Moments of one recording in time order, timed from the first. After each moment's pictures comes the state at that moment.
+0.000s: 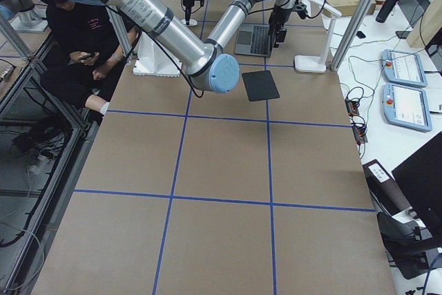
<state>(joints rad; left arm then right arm) -0.04 -1.35 -2.15 -2.03 -1.70 -1.59 0.93 -0.60 1.53 -2.08 2.20 0.52</state>
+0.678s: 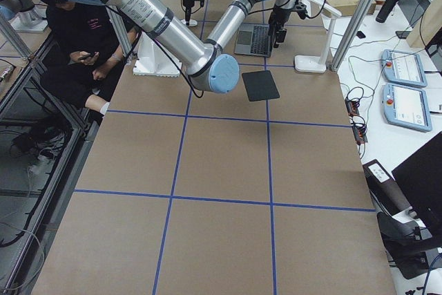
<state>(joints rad) -0.05 -1.36 -2.15 -2.03 -1.70 -1.59 0.93 -0.60 1.54 -2.08 2.20 0.52</state>
